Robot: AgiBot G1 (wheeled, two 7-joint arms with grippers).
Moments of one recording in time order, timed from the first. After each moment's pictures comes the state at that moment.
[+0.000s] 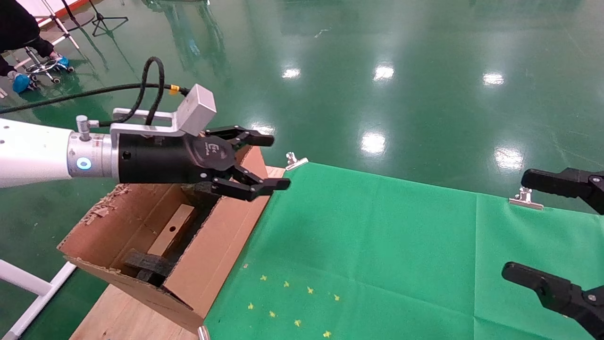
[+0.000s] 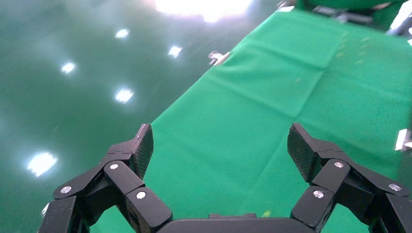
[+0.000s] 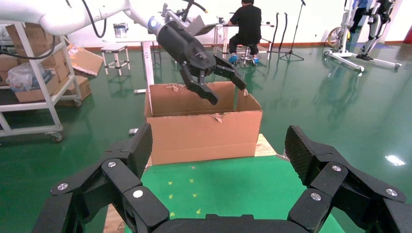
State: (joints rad) left arm -1.43 0.62 0.49 -0.88 1.13 1.44 -0.25; right arm 1.06 -0.57 -0.34 1.22 -0.66 -1.42 0.14
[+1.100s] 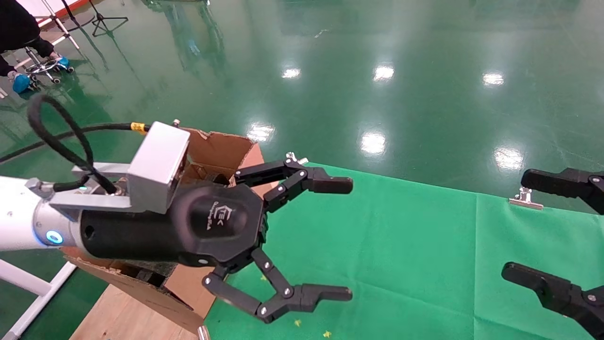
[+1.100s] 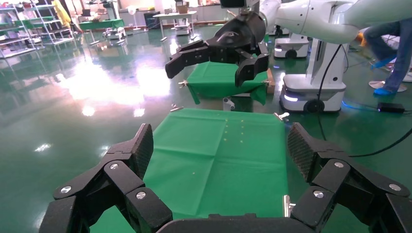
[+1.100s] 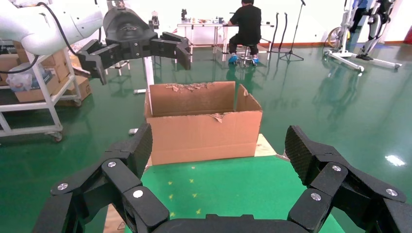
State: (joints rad) left arm -1.06 0.61 0.27 -1.30 0.71 1.50 -0.18; right arm 1.06 -0.57 -0.34 1.22 -0.66 -1.42 0.14
